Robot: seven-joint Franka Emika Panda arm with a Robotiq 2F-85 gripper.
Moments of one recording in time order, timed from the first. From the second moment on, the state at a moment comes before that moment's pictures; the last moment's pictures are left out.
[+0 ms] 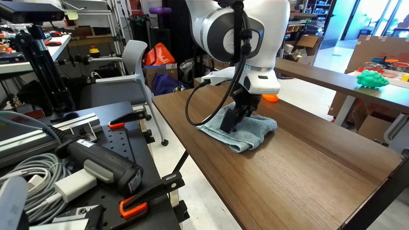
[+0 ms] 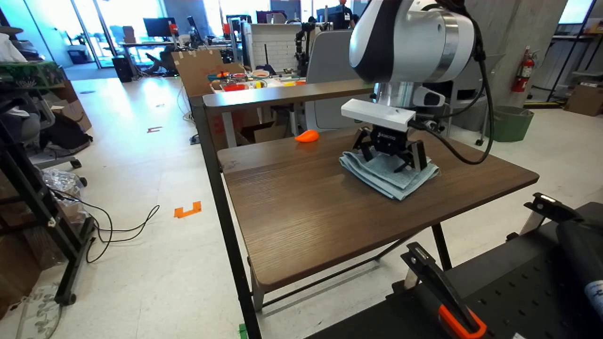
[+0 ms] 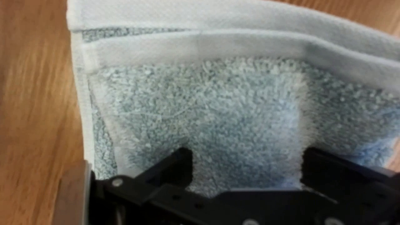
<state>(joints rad) 0.10 0.77 -0.10 -1.90 0.25 2.61 0.95</state>
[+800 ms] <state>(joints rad) -0.04 0.88 -0.08 -1.70 0.38 2.61 0.95</state>
